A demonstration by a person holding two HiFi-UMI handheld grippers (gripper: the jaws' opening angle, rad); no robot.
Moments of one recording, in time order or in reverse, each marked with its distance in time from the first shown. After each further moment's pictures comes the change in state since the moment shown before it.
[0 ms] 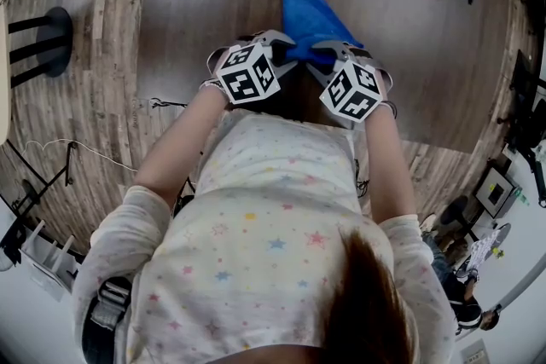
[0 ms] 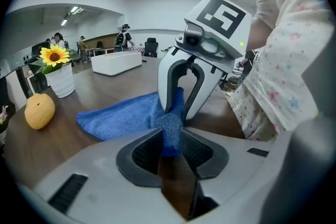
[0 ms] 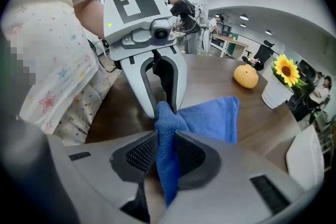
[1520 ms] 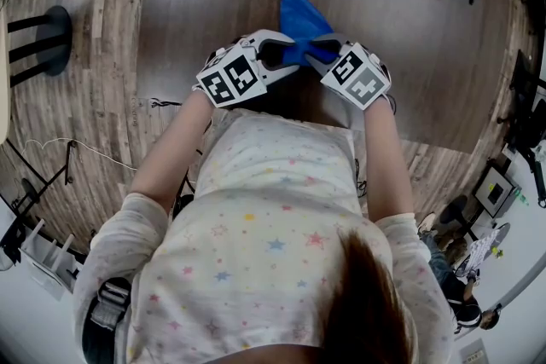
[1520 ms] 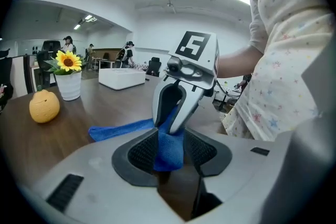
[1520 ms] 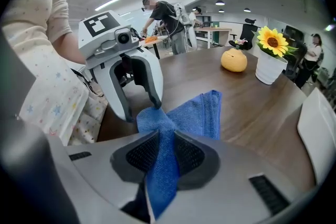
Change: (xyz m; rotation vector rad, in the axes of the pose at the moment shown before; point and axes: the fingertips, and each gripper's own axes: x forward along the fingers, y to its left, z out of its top) left arm -0.033 -0.002 0.023 -0.069 -0.224 -0.022; right arm -0.002 -0.016 0.012 0.272 -0.037 0.073
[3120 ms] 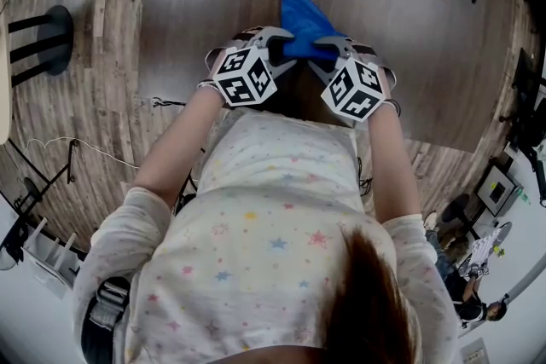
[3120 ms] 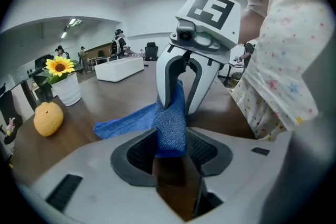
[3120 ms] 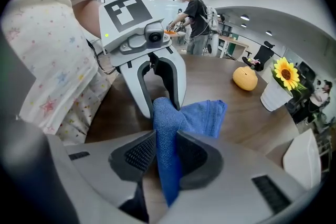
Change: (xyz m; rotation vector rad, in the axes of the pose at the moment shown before) left arm 0.018 0.011 -0.030 0.157 0.191 0.085; right arm -0.002 0.011 -0.008 -0.283 0.049 -0.083
